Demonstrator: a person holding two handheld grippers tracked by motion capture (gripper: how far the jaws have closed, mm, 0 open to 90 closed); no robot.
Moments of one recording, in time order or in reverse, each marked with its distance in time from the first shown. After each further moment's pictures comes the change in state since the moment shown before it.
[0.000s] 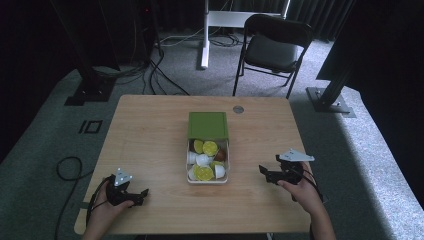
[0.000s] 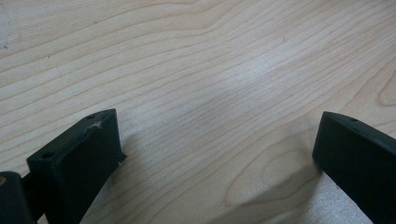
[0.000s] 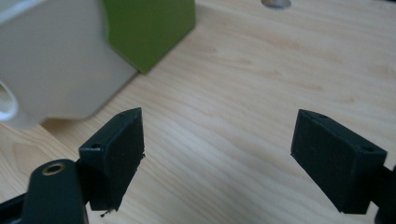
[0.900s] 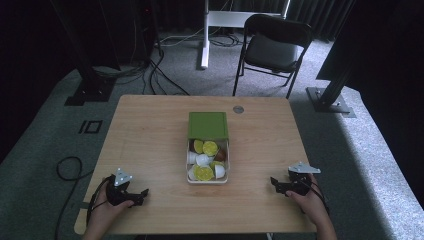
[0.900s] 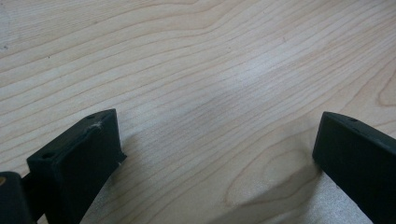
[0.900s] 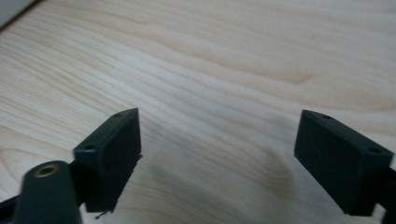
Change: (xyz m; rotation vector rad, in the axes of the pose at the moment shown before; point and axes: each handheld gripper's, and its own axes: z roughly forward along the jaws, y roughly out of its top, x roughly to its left) left arm 0.000 0.000 0.000 0.000 0.000 0.000; right arm -0.031 -0.066 0.006 0.109 -0.105 0.082
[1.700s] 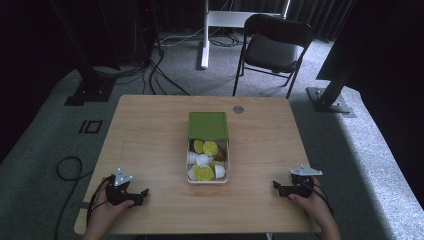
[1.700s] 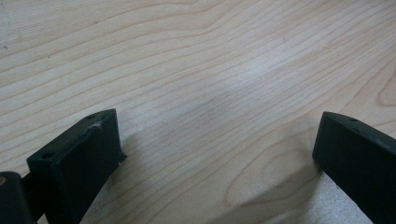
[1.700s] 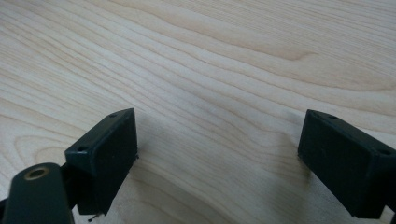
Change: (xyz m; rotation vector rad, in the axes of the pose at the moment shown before) left arm 0.000 0.000 0.000 0.001 0.000 0.001; right arm -0.011 -0.014 0.001 0.032 0.013 -0.040
